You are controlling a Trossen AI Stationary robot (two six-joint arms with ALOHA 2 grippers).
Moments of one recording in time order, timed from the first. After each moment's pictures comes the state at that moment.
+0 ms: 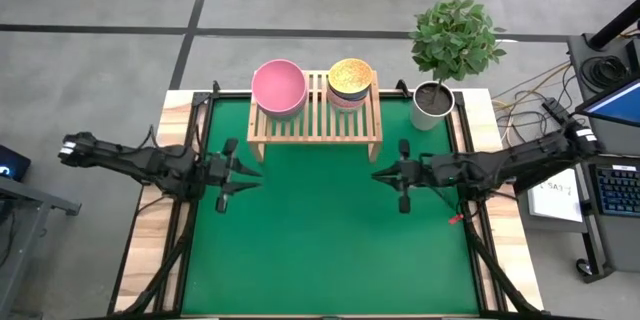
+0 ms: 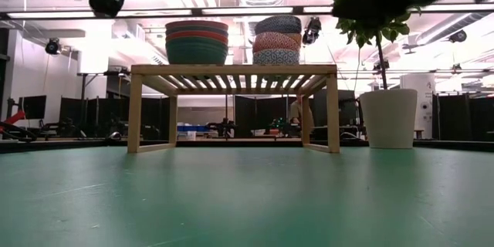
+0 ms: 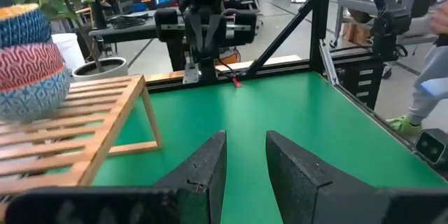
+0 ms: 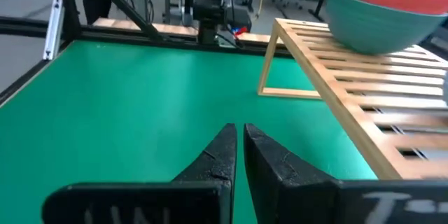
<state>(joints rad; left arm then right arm) -0.20 0.53 0.43 -0.02 -0.12 0.08 0.17 0.92 0.47 0.23 0.24 -0.06</state>
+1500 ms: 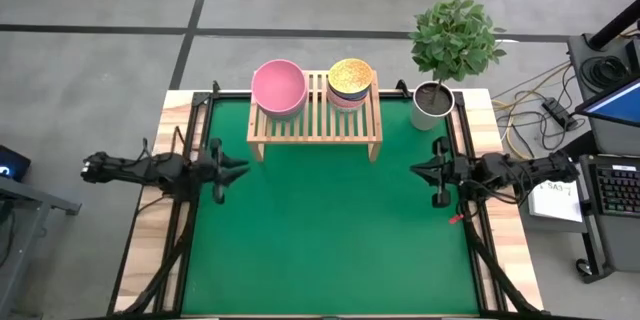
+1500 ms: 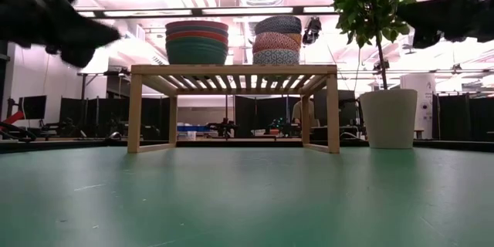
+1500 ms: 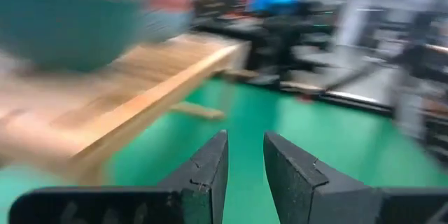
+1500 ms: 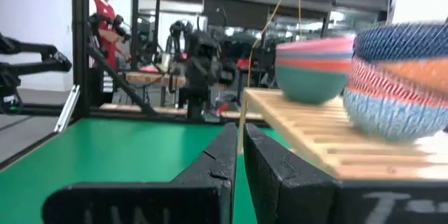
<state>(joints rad) -0.17 0.00 0.09 -0.12 -0.37 -0.16 0.17 0.01 0.02 0.16 0.23 -0.15</state>
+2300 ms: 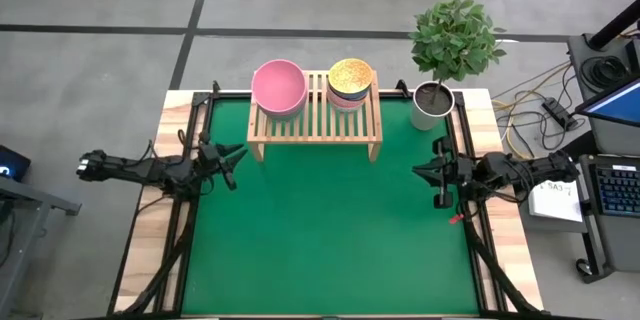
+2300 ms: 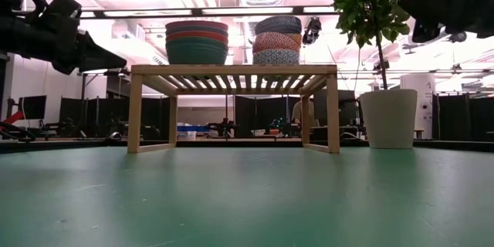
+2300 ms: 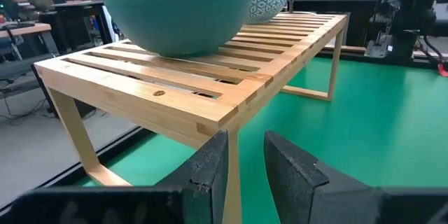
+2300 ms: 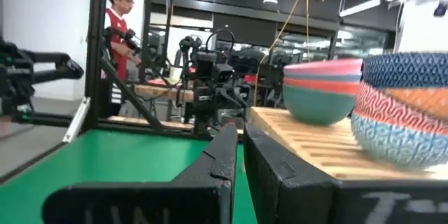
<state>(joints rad) -0.17 0.07 0.08 -0.16 -0.76 -0.05 0.17 0.02 0.01 0.22 0.18 -0.18</state>
